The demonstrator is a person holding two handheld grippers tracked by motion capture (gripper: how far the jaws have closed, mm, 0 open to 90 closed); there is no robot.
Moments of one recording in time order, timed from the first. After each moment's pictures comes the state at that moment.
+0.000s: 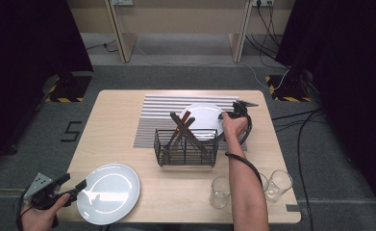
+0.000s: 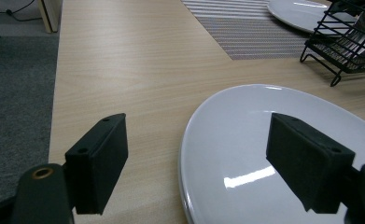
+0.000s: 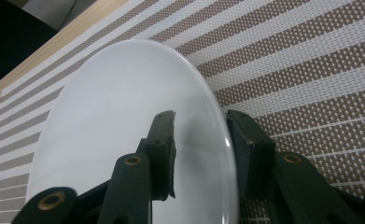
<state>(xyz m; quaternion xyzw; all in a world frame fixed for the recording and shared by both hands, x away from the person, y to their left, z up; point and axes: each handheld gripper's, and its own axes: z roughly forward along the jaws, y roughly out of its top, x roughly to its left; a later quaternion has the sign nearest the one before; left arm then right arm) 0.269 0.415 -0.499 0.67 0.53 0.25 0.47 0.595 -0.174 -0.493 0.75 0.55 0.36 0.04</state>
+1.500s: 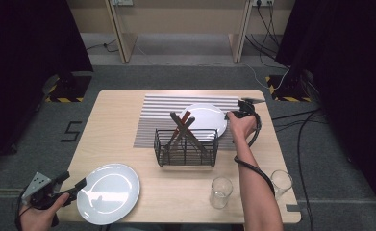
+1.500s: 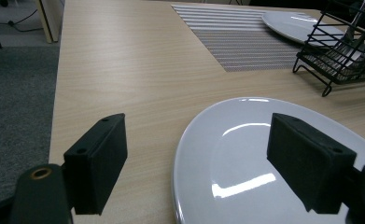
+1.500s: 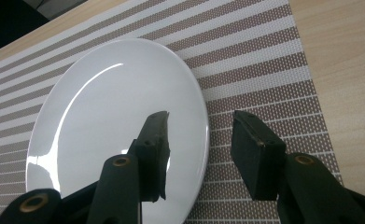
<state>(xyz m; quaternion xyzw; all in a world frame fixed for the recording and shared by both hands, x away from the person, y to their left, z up) 0.268 0.409 -0.489 0.66 0.51 0.25 0.48 0.565 -0.187 -0.451 0.73 0.59 0.33 0.08</state>
